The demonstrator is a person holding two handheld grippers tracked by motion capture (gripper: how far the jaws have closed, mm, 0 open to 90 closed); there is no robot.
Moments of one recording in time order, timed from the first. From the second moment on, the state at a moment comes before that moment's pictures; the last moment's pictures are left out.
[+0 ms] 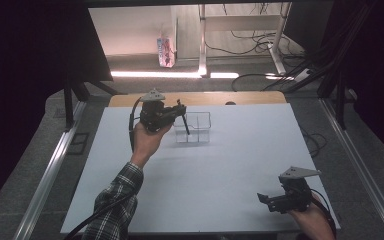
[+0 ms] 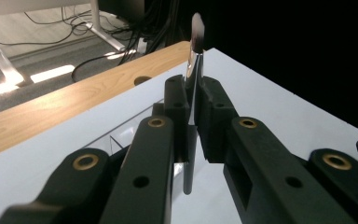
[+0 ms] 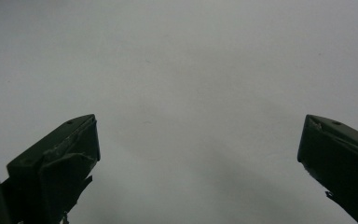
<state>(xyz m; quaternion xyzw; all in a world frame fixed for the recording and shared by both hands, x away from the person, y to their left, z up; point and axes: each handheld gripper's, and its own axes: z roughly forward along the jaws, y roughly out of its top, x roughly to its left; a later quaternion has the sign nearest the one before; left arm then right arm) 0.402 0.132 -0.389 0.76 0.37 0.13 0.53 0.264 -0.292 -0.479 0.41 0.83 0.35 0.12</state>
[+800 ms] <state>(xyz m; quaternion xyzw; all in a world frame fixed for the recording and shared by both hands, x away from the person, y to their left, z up) 0.426 0.130 -0.385 0.73 0.39 0.16 0.53 0.264 -0.291 -0.480 0.41 0.84 0.34 0.12</state>
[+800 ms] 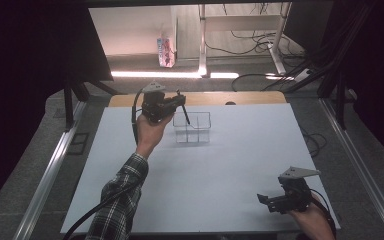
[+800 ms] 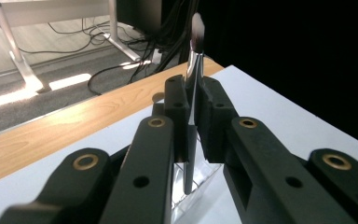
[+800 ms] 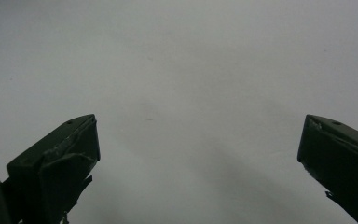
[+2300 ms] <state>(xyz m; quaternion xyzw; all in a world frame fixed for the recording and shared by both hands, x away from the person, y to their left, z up) 0.441 0.113 -0.426 0.73 0.40 0.16 0.53 0.263 -0.289 -0.482 0.41 0.84 0.34 0.11</state>
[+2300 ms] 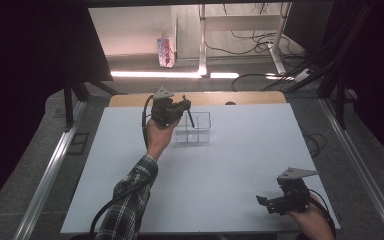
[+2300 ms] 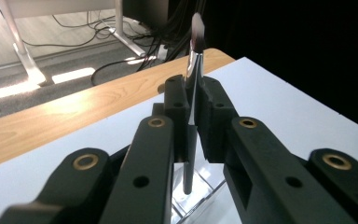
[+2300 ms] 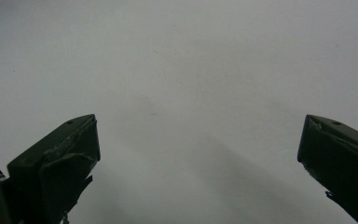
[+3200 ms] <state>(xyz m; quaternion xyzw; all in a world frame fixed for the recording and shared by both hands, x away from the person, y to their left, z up) 0.445 0.101 -0.458 0.75 0.41 0.15 0.50 0.263 -0.287 -0.484 0.40 0.85 0.33 0.10</state>
